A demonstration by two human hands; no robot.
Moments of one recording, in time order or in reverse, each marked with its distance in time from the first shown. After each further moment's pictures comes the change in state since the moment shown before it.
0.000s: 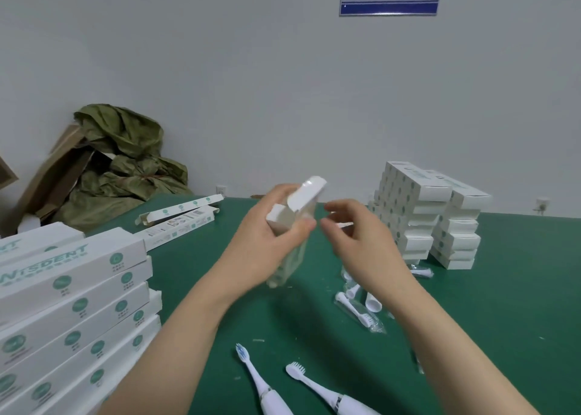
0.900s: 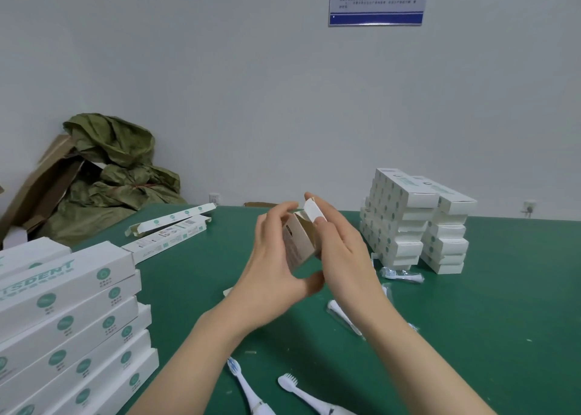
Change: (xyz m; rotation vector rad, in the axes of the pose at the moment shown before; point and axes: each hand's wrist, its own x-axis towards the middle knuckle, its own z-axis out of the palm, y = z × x) left_hand -0.009 -0.022 0.027 0.175 -0.003 -0.053; right_hand -0.009 -0.011 0.016 0.441 0.001 0.051
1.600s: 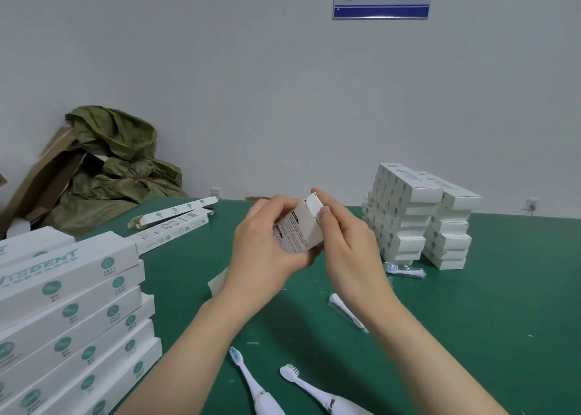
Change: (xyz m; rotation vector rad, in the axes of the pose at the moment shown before) left_hand 0.005 0.020 -0.008 0.066 0.255 0.072; right_hand -0.002 0.002 -0.006 -0.249 0.066 -0.118
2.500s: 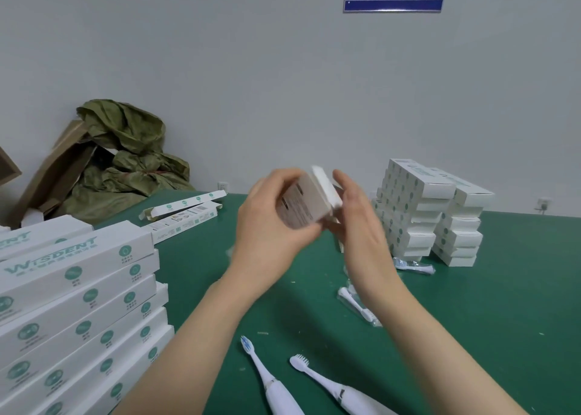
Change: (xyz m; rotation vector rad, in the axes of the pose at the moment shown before) left_hand 0.008 0.005 -0.009 -0.132 0.058 0.004; right_hand 0.003 0.001 0.008 0.357 -0.035 0.019
